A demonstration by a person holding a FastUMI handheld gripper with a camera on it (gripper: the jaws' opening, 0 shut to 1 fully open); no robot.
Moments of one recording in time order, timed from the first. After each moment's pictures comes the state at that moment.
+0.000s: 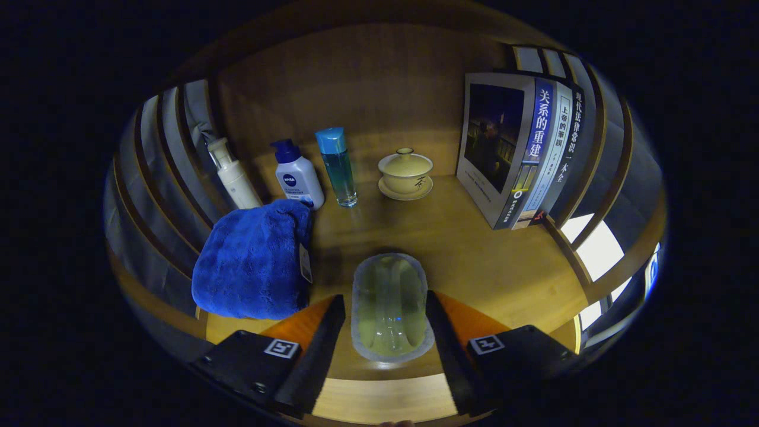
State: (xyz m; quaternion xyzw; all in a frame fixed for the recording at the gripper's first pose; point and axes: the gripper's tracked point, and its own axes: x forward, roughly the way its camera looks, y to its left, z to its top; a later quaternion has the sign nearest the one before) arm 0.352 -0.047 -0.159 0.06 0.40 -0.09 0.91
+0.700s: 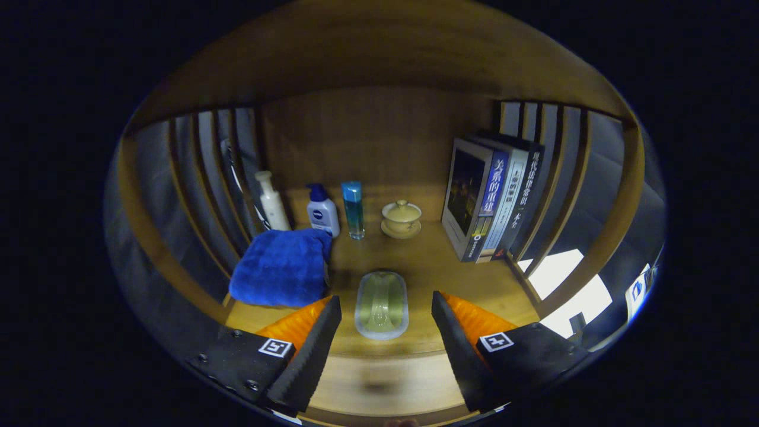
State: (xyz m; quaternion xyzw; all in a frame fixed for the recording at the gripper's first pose) arm 0.286 -0.034 -0.050 0.01 0.30 -0.06 0.95
